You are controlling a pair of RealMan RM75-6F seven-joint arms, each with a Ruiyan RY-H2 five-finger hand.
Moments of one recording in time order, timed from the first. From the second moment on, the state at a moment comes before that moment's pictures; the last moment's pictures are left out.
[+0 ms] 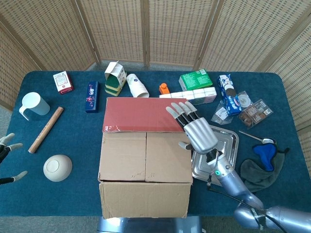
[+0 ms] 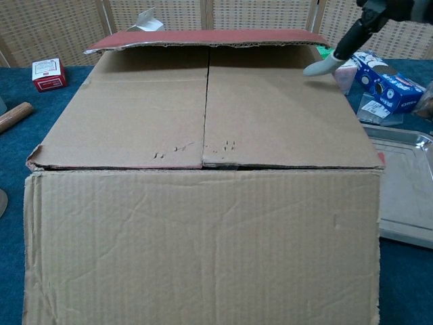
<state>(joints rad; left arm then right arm) -0.10 -1.20 0.05 -1.15 1.58 1.53 -0.60 0.64 -1.39 0.30 -1.77 -1.40 1.14 -0.33</state>
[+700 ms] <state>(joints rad) -0.10 -1.19 0.04 -1.16 1.59 1.53 -0.60 0.73 -1.51 0.38 -1.61 -1.38 1.24 -0.41</state>
